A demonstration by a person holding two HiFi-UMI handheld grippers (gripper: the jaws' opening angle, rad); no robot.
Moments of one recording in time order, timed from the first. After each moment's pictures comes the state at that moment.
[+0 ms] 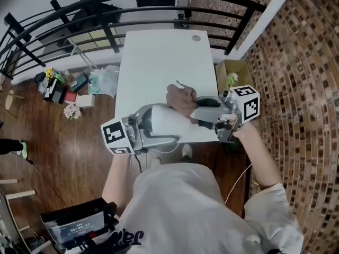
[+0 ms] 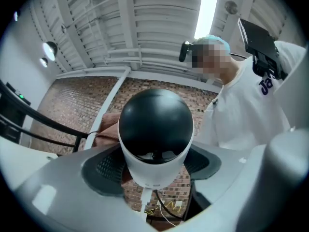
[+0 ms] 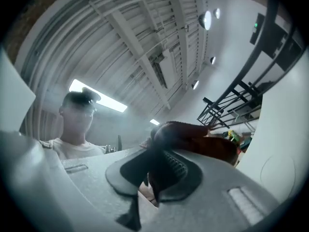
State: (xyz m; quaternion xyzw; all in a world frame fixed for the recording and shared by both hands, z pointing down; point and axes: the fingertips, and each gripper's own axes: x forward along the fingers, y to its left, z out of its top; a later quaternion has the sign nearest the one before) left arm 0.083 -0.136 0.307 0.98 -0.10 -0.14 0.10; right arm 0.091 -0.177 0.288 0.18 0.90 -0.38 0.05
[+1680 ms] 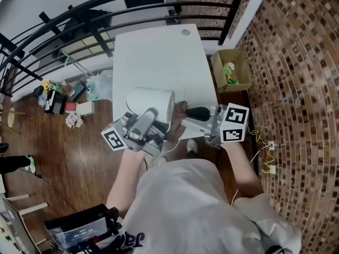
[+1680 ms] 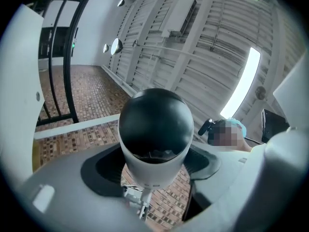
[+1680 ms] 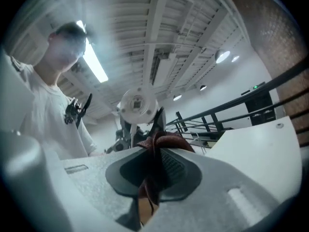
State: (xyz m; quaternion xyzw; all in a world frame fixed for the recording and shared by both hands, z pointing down) left arm 0.052 -0.178 0.263 0.81 -0.03 -0.44 0.37; right arm 0.097 -0.167 0.361 -0.04 0.98 -0.21 -0.02
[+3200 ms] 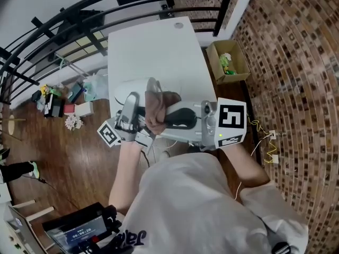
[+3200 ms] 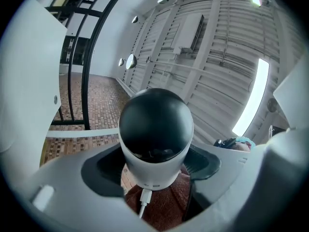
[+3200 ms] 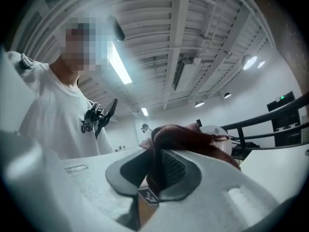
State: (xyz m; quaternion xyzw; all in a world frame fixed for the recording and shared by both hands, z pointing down) left arm 0.020 -0.210 0.292 0.74 -0.09 -0.50 0.43; right arm 0.056 -0.113 0.271 0.06 0.99 -0.13 0.04
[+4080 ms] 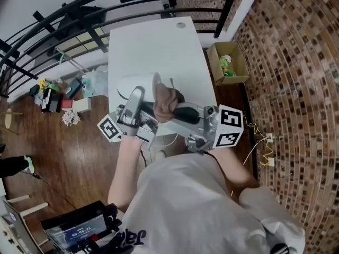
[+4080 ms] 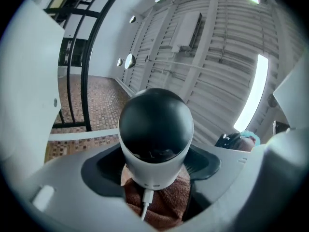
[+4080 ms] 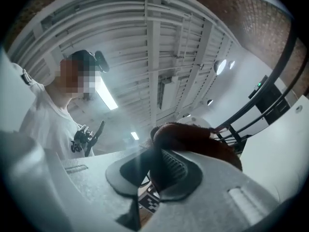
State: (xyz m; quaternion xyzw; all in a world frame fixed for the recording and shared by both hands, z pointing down) left arm 0.025 -0.216 0.293 0.75 -0.10 -0.49 0.43; right arm 0.072 -0.137 0.293 -0.01 0.96 -0.25 0.15
